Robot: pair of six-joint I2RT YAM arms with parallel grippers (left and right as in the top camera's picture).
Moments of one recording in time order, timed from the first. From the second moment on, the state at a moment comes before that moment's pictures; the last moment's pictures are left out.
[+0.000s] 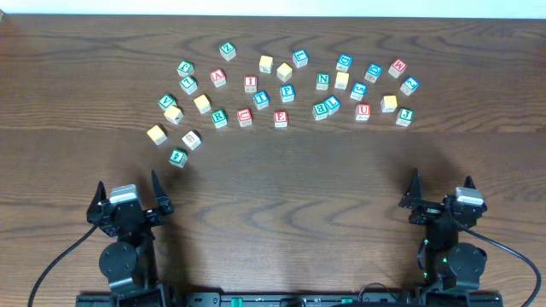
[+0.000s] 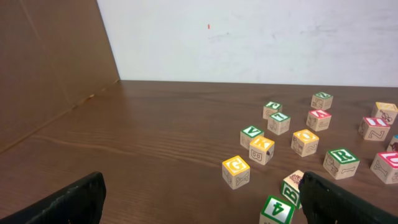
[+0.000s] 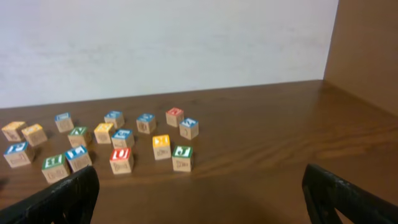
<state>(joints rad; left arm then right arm) 0.25 0.01 0.02 -0.08 0.00 0.07 -0.09 0.01 0.01 -0.02 0.06 0.06</state>
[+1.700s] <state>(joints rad) 0.25 0.85 0.90 -0.57 0.13 0.08 -0.09 0.78 0.74 -0.37 -0.13 0.04</state>
